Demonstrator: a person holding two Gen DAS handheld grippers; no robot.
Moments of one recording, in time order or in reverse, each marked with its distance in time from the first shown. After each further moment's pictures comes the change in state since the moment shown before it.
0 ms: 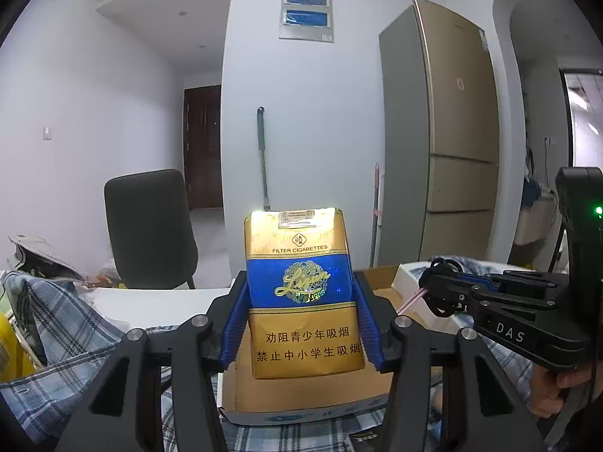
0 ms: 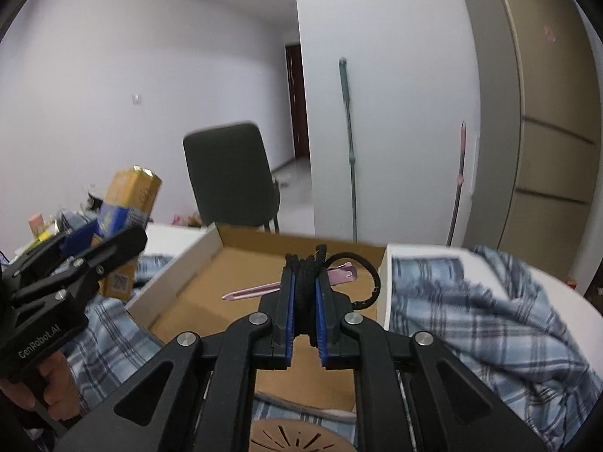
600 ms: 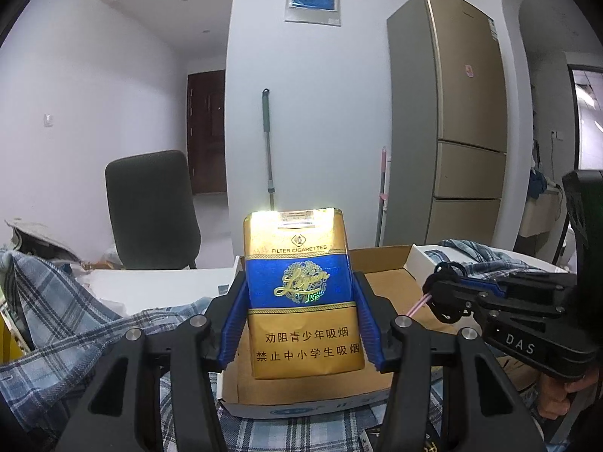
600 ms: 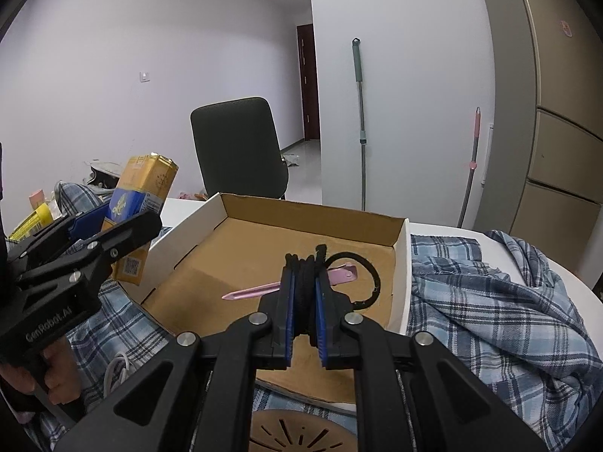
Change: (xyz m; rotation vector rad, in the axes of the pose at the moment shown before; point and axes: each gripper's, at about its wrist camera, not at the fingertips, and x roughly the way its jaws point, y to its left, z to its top) left arm 0.012 0.008 -0.023 -0.002 0.058 0.014; right arm 0.019 0.001 -0.012 -0.032 0.061 0.029
